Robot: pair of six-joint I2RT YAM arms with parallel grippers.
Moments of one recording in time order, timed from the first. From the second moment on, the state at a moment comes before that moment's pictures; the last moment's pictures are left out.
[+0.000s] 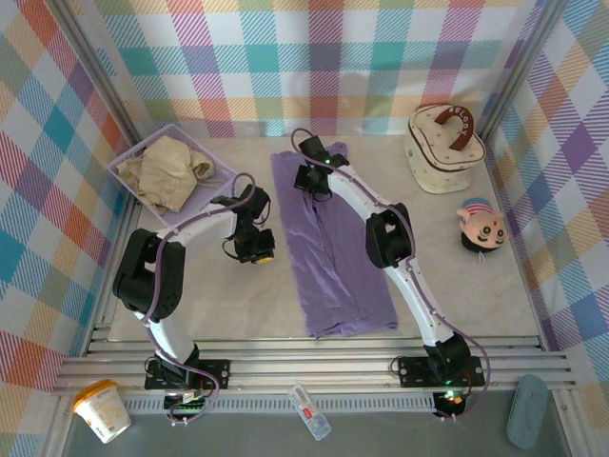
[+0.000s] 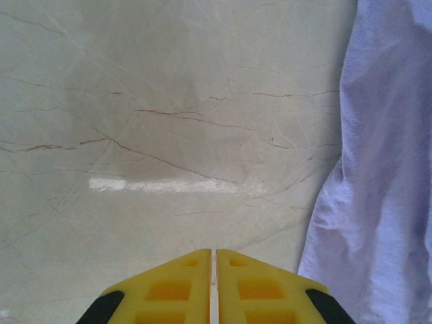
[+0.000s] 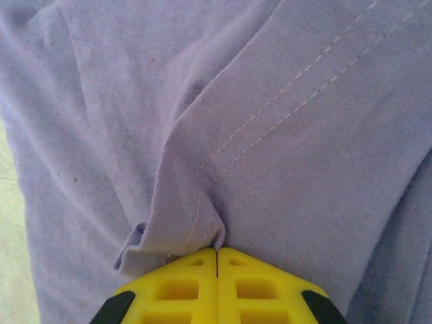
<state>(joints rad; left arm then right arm) -0.42 1.76 1.19 -0.83 0.22 -0.66 0.53 2.72 2.54 -0.79 -0.01 0.68</state>
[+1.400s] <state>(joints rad) -0.38 2.43 2.09 -0.88 0.30 -0.68 0.43 2.35 2.01 -0.47 -0.17 1.03</state>
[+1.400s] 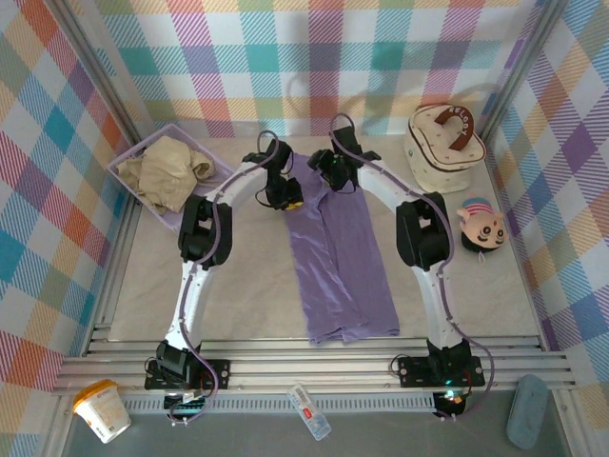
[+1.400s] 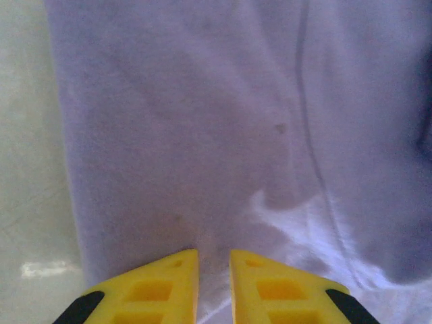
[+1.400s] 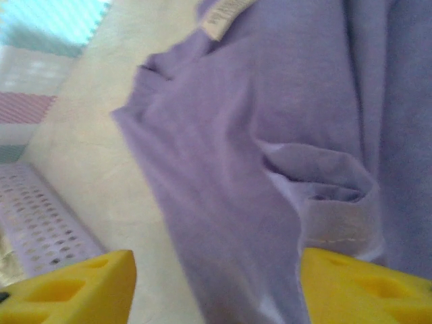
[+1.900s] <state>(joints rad) -0.38 2.46 2.13 -0.90 0.30 -0.68 0.38 2.29 1.81 -0.57 -0.10 1.05</state>
